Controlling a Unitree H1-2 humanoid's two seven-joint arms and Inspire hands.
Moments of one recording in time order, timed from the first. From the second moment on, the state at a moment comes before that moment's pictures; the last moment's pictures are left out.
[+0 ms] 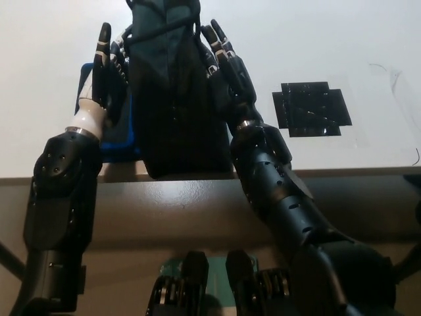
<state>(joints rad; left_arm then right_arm) -0.74 0.16 0.15 0.44 -0.18 0.06 -0.18 -1.11 0.19 -0.29 1.23 0.58 -0.32 0.30</state>
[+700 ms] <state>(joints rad) -0.55 0.34 0.13 0.38 -0.14 0.06 -0.19 -0.85 -0.04 -0.12 0.85 0.30 -0.33 0.13</state>
